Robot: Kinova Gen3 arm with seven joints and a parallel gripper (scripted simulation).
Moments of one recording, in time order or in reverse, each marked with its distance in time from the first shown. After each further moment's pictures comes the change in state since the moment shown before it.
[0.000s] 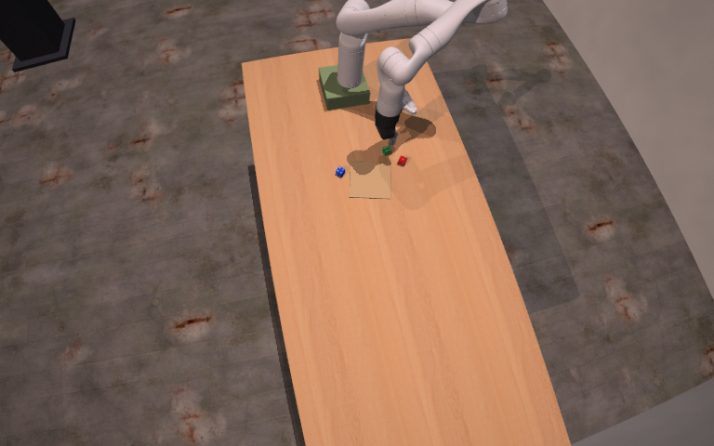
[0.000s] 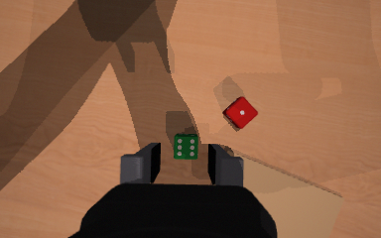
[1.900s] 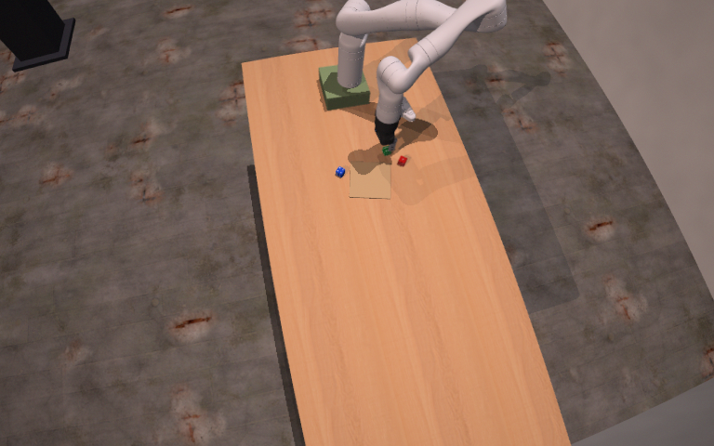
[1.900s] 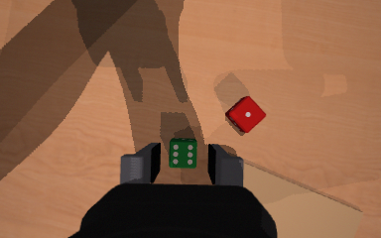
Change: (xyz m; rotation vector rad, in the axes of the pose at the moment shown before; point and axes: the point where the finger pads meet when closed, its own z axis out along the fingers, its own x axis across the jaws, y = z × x) arm 0.002 -0.002 0.032 0.004 0.006 -0.004
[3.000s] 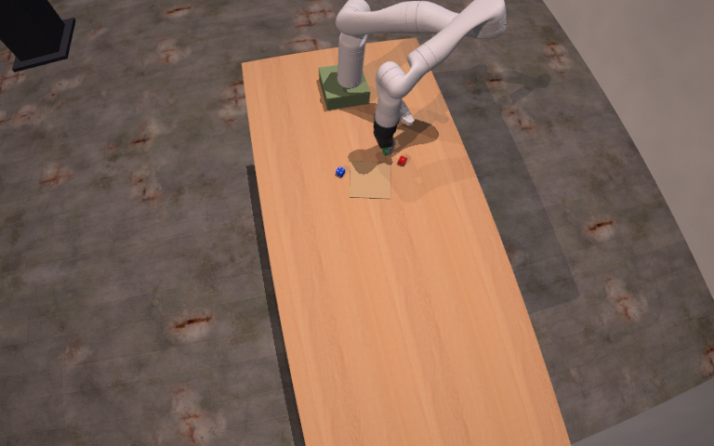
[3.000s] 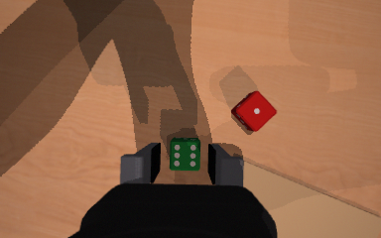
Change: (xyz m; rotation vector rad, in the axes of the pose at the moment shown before) arm -0.002 0.002 0.020 -0.004 -0.006 0.004
